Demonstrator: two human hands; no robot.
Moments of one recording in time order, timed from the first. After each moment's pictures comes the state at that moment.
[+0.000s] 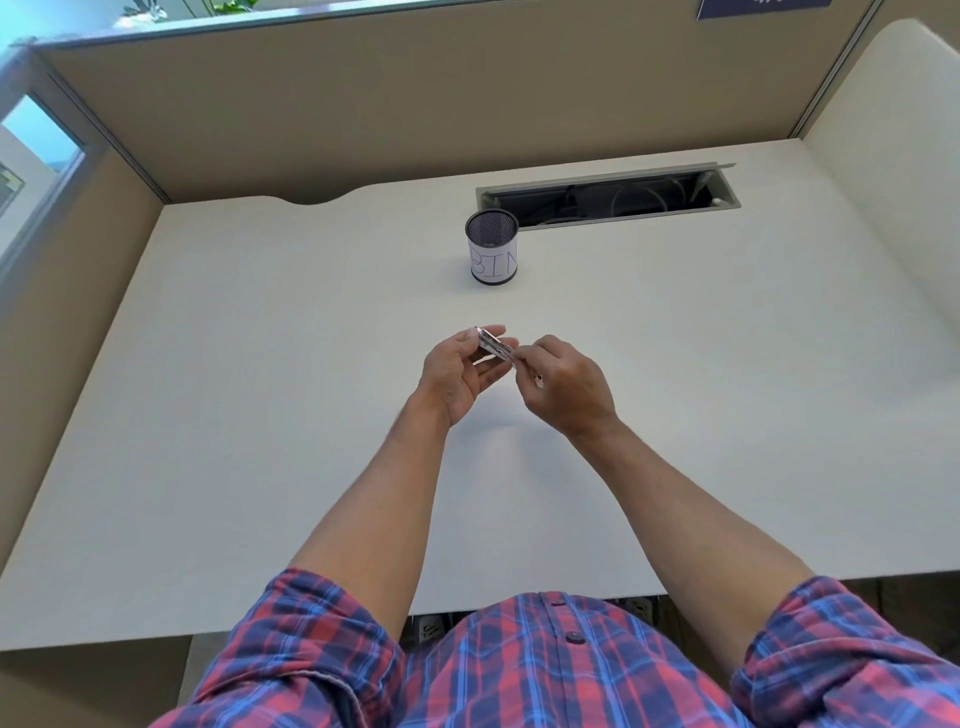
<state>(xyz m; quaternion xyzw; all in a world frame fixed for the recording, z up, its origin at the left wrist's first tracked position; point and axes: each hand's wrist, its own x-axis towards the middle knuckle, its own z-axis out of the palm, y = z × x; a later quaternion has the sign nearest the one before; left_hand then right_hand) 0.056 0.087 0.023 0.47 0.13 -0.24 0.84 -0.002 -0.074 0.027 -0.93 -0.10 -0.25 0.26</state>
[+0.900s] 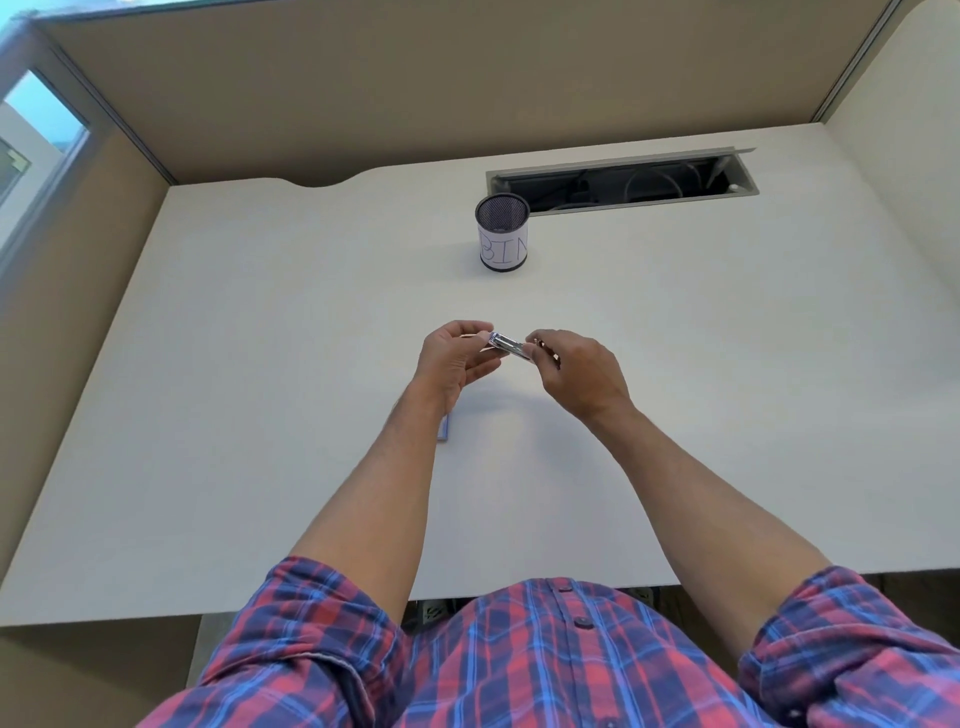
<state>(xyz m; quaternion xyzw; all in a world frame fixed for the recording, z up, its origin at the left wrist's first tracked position) 0.054 0.103 0.018 0.58 0.14 -0.19 0.78 0.007 -0.082 0.021 -0.95 -0.04 -0.10 0.31</state>
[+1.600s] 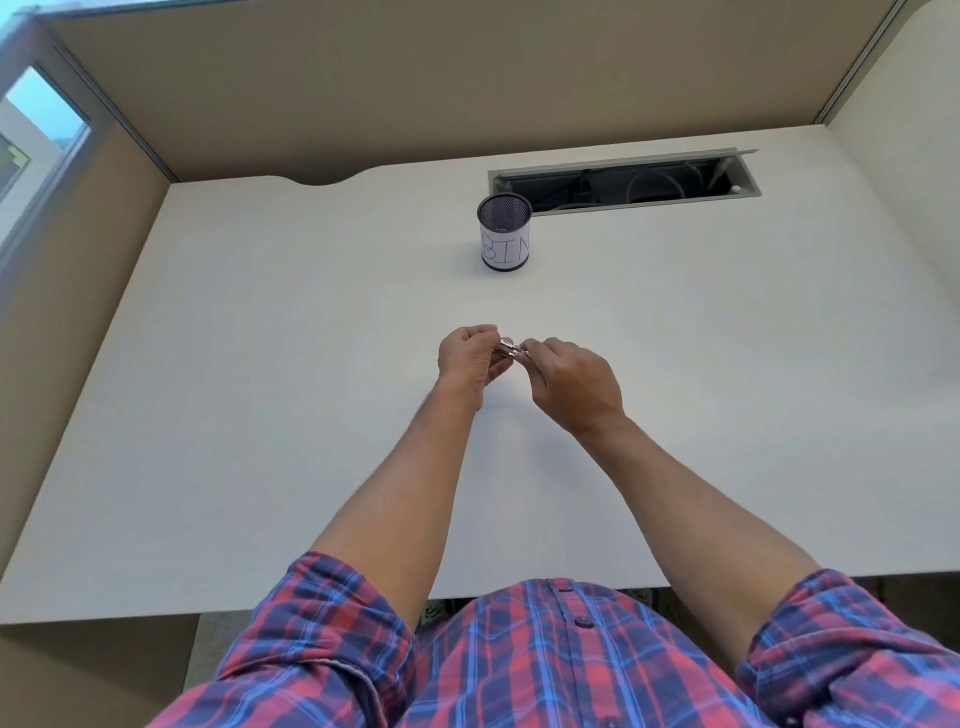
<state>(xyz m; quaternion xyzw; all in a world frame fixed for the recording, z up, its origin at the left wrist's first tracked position) 0.055 0.069 0.019 0.57 0.27 -0.14 0.77 -0.002 -0.069 0.020 -0.95 -0.11 -0.25 0.15</state>
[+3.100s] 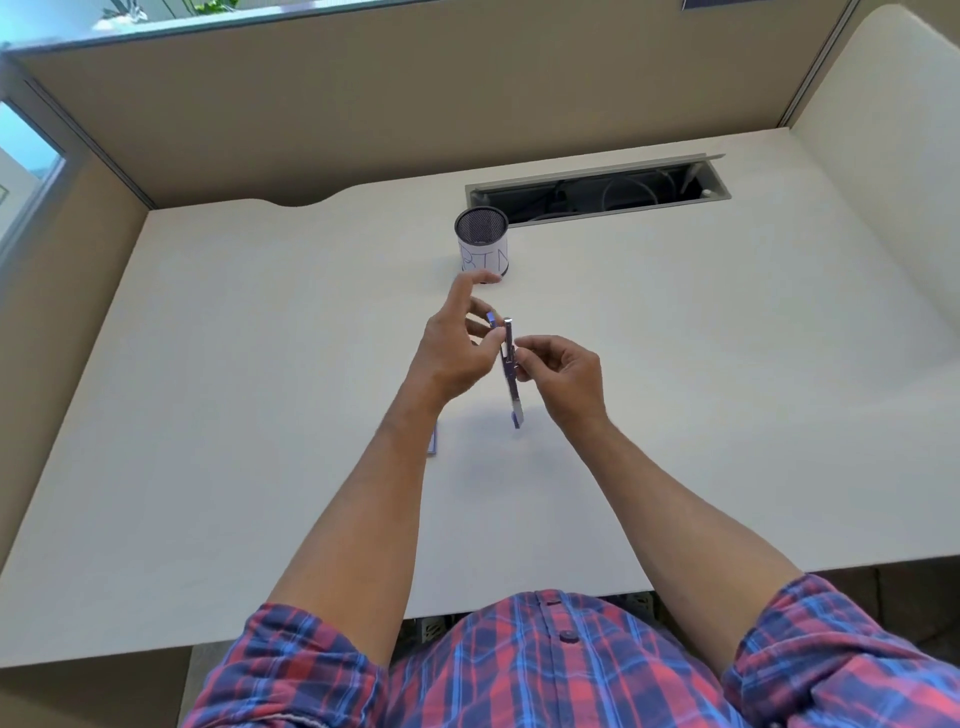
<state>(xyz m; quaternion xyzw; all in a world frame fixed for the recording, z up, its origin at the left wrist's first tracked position) 0.050 0.080 0.074 0.83 -0.13 -0.03 0.54 0.001 -0.074 0.014 -0.69 0.12 -0.08 0.71</state>
